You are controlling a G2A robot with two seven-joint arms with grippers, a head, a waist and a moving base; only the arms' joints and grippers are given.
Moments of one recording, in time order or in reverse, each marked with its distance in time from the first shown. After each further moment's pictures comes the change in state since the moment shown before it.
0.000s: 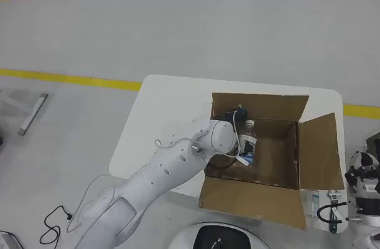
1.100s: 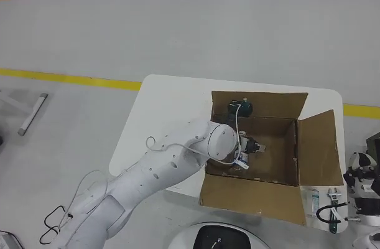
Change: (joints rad) left arm -0.030 0.106 0.059 -0.252 0.078 0.016 0.017; right arm -0.011 0.006 0.002 -0.026 -0.073 0.036 0.080
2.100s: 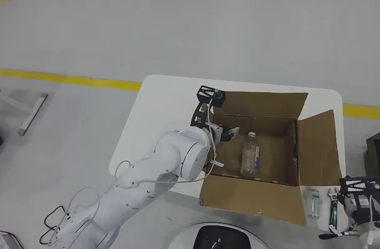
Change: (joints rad) left arm 0.223 0.060 -0.215 -0.291 0.414 -0.055 -0.055; right arm -0.085 0.025 0.007 -0.176 -0.242 0.002 0.589
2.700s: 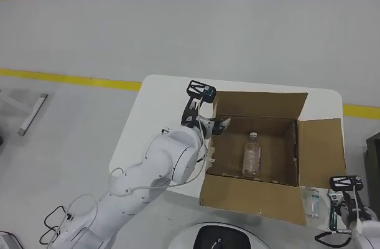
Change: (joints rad) left arm 0.108 0.012 -0.086 -0.054 0.138 -0.105 0.126; right arm 0.087 -0.003 -0.076 -0.017 -0.036 0.051 0.542
